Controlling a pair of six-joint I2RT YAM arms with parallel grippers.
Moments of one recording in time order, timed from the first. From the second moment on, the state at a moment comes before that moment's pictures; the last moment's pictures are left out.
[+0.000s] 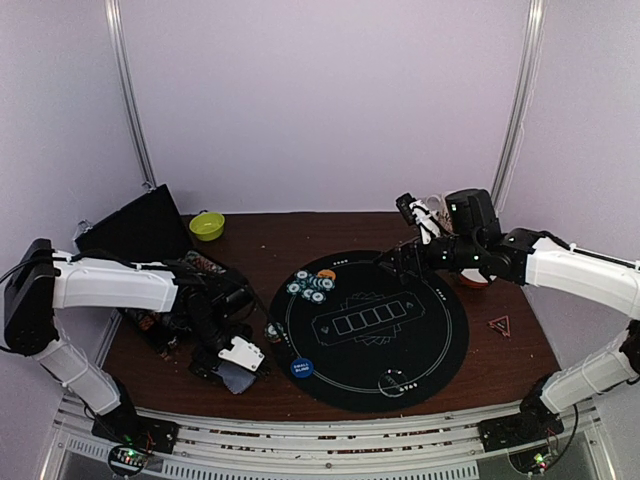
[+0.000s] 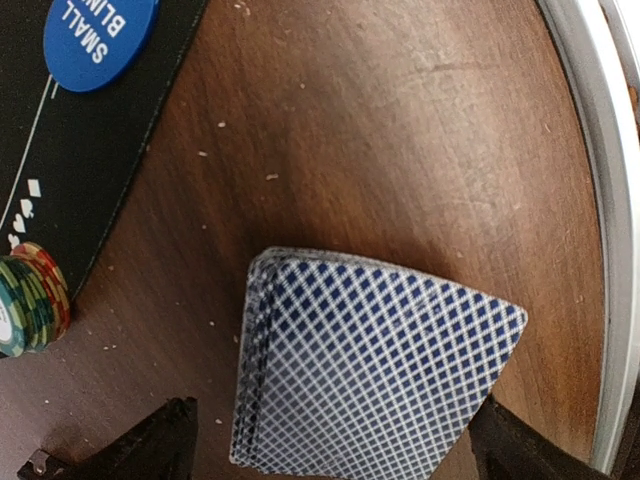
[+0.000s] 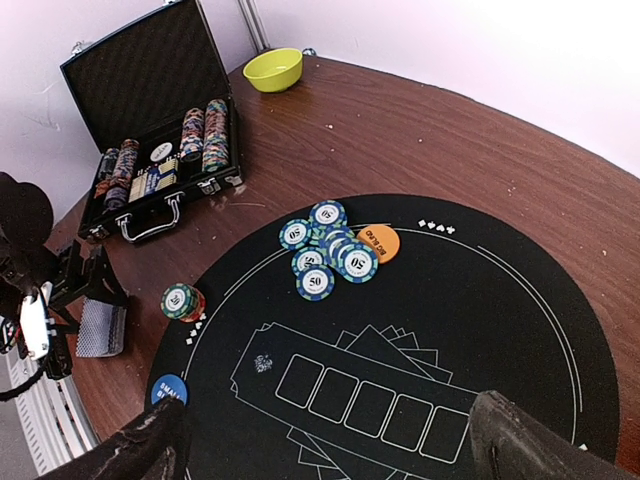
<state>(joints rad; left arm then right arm) -0.85 1.53 0.90 -0.83 0.06 1.14 0.63 1.31 0.99 -0.22 -0.21 0.11</state>
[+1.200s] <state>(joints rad) -0.85 1.54 0.83 -0.78 0.06 1.16 0.62 1.31 0.98 -0.20 -0.24 0.13</state>
